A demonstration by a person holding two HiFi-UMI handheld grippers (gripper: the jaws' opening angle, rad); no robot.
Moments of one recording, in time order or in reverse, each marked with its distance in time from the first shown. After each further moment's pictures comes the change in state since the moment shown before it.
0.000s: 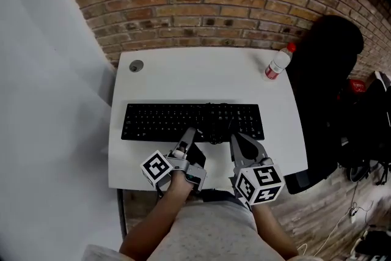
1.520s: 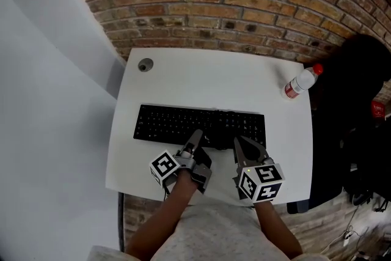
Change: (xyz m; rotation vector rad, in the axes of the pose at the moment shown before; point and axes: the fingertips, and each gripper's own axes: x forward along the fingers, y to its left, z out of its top) left arm 0.057 0.068 0.026 -0.080 -0.136 0.151; right arm 0.088 -0.050 -0.022 0.011 0.160 0.144
